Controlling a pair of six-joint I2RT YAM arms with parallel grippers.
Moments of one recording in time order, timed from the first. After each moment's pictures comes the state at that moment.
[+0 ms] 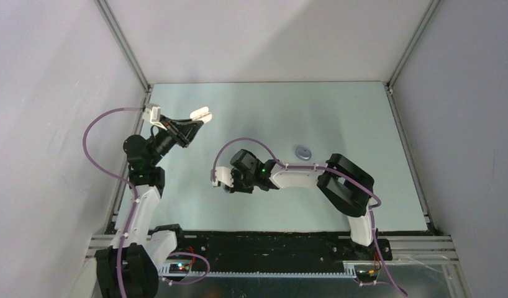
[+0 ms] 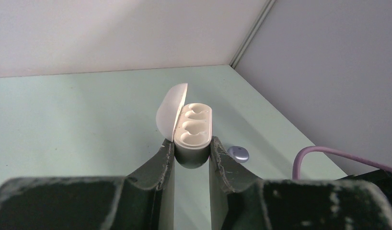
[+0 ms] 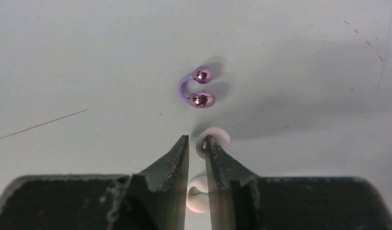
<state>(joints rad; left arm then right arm) 0.13 0.93 0.58 0.55 0.77 -0.53 1.05 1.96 1.25 -0.15 -0.22 -0.56</state>
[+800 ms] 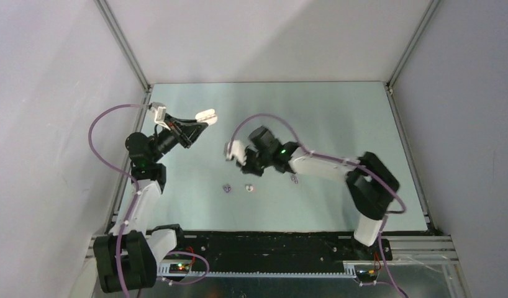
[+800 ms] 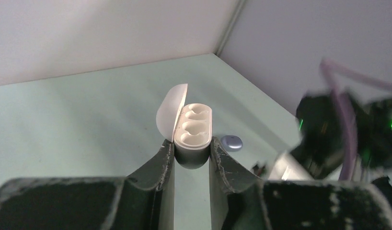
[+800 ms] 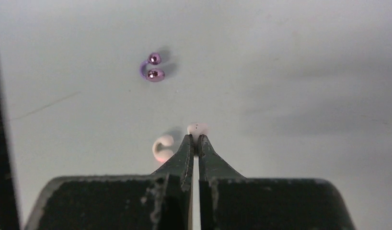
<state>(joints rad) 0.13 1.00 0.58 0.62 0.86 -0.52 0.94 1.84 1.25 -0.20 -0.29 -0.51</state>
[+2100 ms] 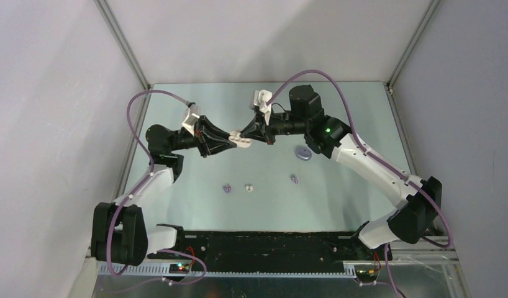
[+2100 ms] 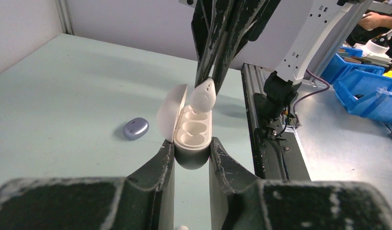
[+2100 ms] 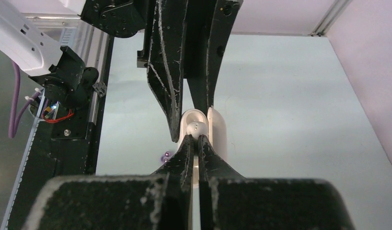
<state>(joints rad) -0.13 1.23 0.67 0.99 1.33 -0.60 0.76 1.47 1.45 -0.22 -0.69 -0.31</state>
